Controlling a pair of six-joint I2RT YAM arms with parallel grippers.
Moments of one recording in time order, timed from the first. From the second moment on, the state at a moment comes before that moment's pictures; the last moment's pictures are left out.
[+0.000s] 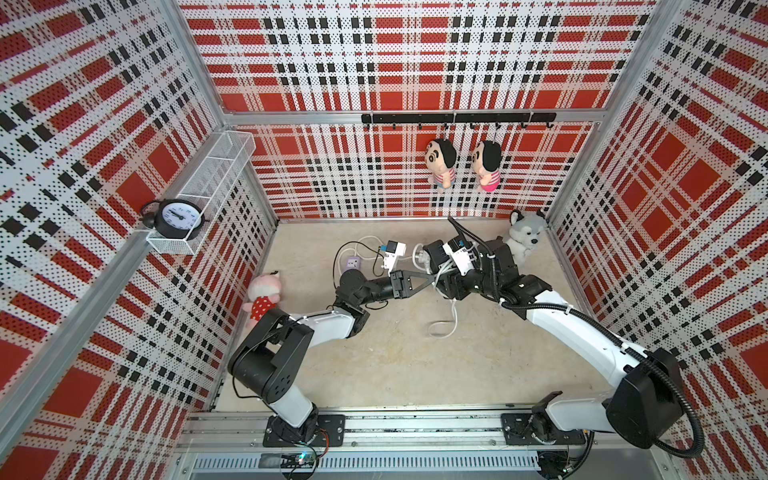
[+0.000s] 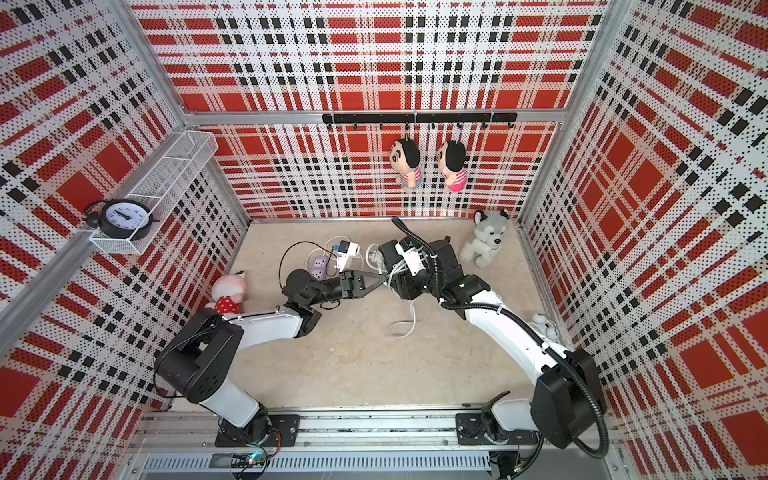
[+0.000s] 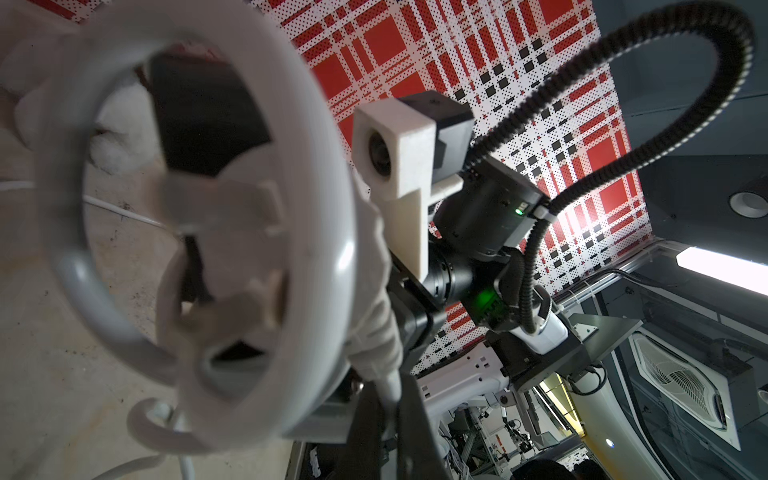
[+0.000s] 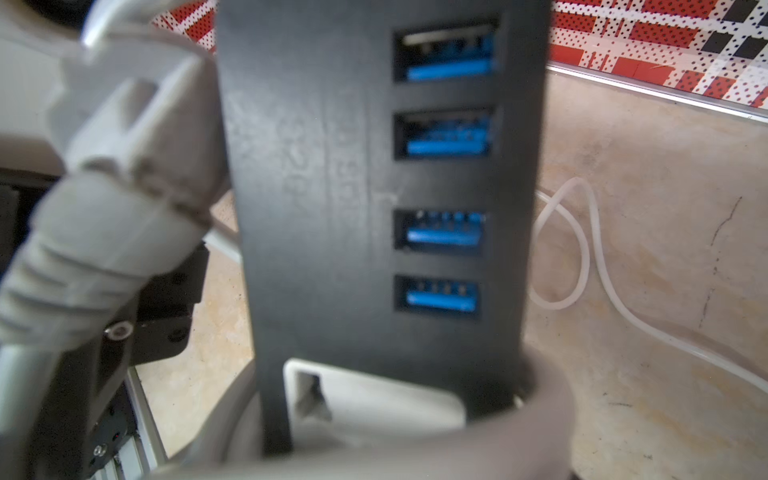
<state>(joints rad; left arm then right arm) -0.53 1.61 0.72 1.23 0.92 -1.32 0.49 1.35 1.08 -0.32 -0.33 0.09</state>
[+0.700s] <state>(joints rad) -0.45 1.30 0.71 0.54 0.87 -0.67 0.43 1.27 1.03 -0.28 -0.41 0.25</state>
